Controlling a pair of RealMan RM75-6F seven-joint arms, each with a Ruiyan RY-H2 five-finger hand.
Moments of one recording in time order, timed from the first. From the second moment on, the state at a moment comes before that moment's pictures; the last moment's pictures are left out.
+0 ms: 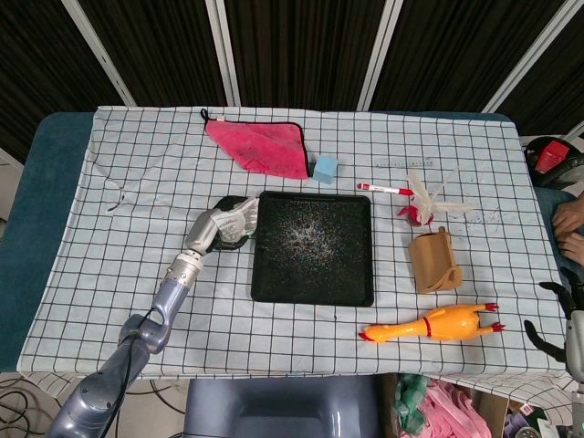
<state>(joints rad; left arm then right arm) -0.92 -2.18 -0.12 -0.19 1.44 0.99 -1.03 -0.02 -1.11 0.13 -1.67 -1.38 1.57 -0.01</state>
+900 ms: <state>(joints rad) -0.79 -1.93 -0.05 -0.54 1.51 1.20 -0.83 -0.02 -1.11 0.13 -1.66 -1.39 1.57 -0.03</state>
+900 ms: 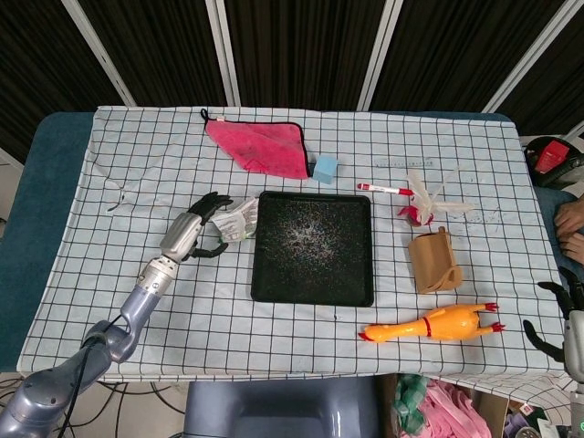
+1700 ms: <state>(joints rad) -0.59 -1.36 -0.03 -1.47 1.47 1.35 -0.07 -0.03 -1.11 0.13 -1.66 -1.40 1.58 -0.03</state>
